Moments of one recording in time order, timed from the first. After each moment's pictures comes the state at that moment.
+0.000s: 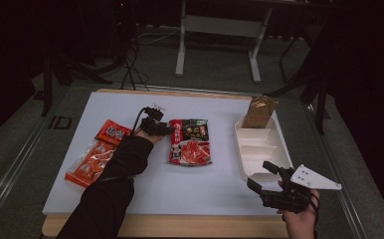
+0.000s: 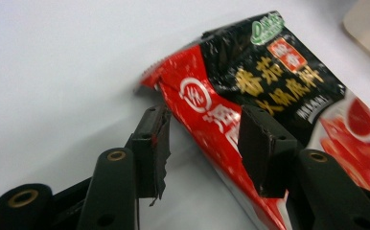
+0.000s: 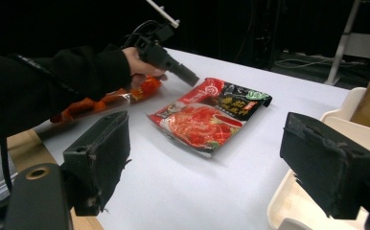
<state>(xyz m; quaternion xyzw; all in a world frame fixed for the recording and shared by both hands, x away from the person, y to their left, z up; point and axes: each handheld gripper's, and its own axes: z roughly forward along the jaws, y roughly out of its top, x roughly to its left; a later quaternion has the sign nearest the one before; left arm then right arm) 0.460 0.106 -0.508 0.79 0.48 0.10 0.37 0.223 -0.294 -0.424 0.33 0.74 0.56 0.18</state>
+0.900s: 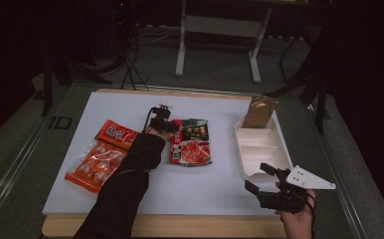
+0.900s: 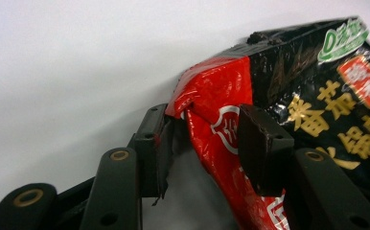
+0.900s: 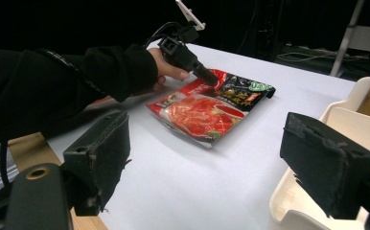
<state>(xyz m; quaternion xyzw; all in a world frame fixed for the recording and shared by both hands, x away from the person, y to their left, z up) 0.486 0.078 -0.536 0.77 0.54 0.10 0.33 0.226 -0.292 -0.433 0.33 0.75 0.55 0.18</state>
